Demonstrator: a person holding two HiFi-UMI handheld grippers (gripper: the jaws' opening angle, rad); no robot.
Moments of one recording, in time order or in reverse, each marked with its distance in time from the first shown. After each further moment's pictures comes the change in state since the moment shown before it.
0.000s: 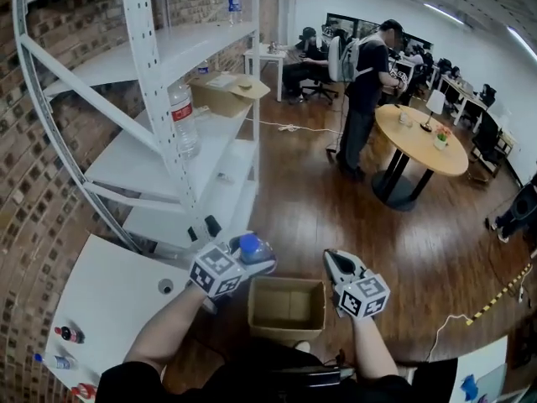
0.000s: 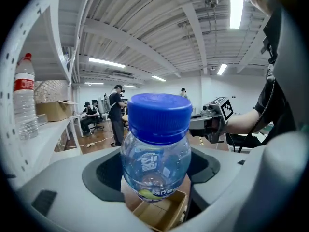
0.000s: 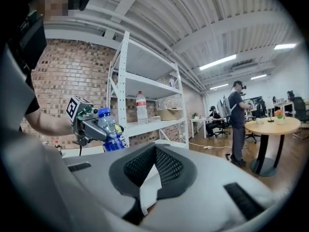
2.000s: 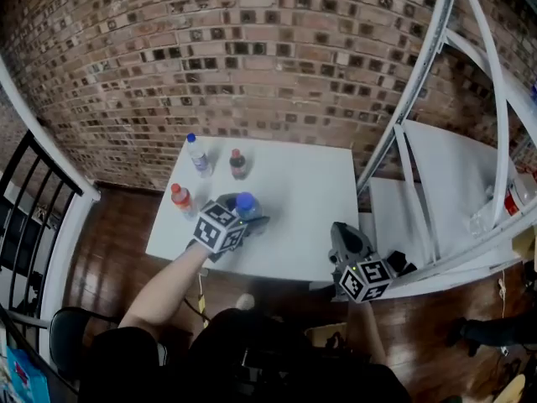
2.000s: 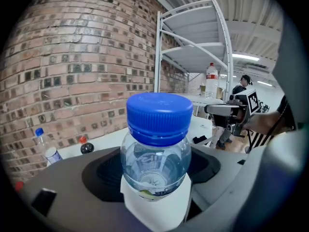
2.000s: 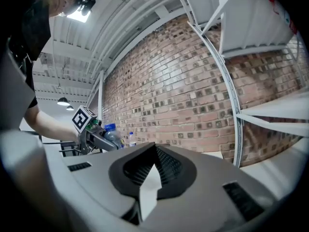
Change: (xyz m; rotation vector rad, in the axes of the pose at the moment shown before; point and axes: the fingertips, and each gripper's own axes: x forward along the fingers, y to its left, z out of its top) left arm -0.563 0.004 -0.210 -0.538 0.132 1.532; right arm 0.232 0.530 -0.033 -0.187 0.123 1.347
